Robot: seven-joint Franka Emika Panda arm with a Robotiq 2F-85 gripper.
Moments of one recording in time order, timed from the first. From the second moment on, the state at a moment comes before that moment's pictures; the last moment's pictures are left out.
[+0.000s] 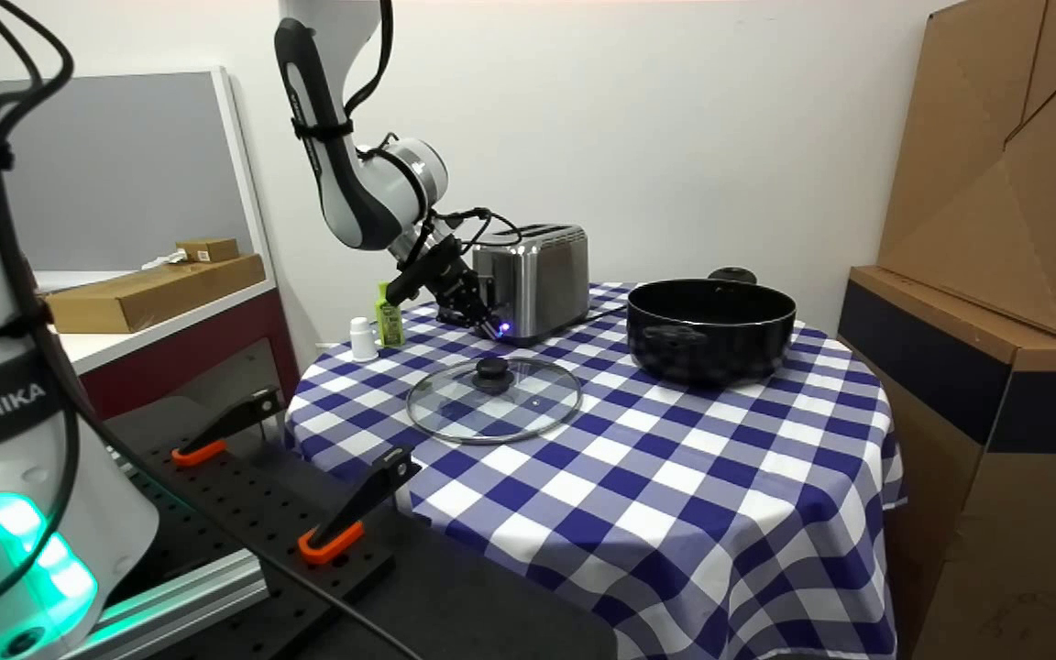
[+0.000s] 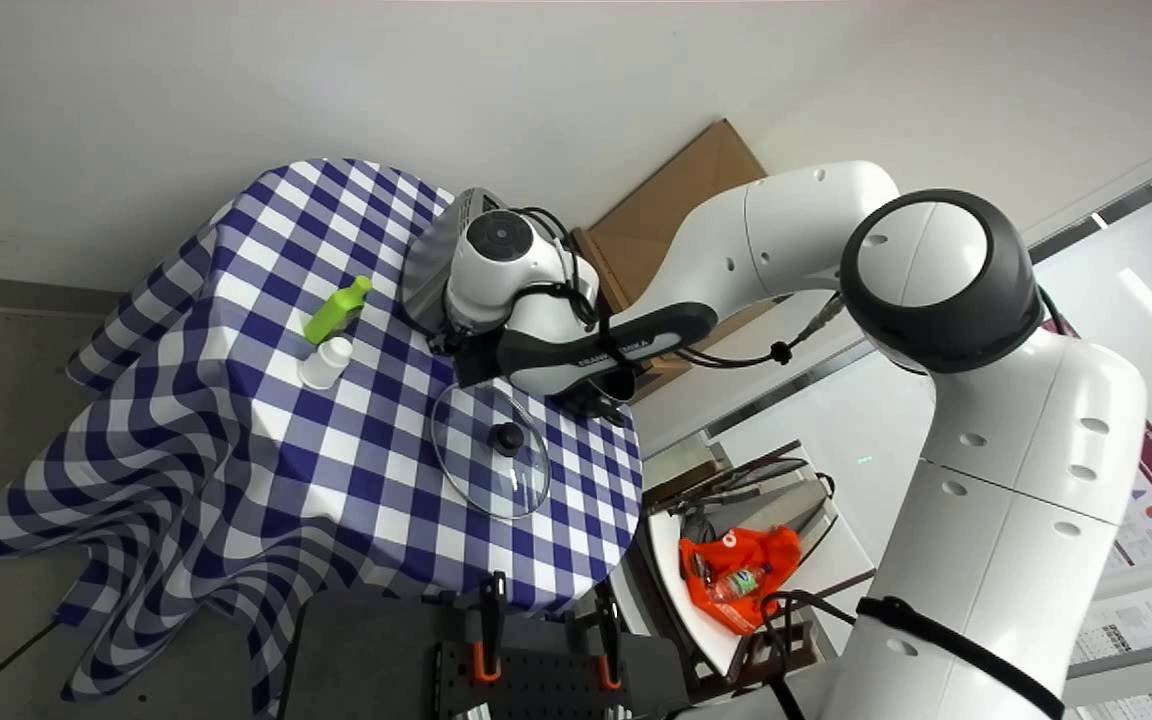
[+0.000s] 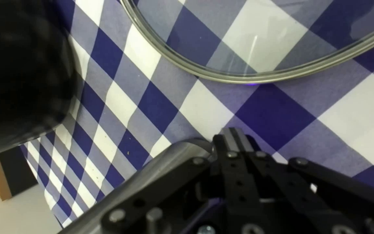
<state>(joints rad) 0.31 0.74 -0.02 -1.97 -1.28 2.55 0.93</state>
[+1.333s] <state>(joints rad) 0.27 0.75 0.00 -1.95 -1.31 2.55 0.93</state>
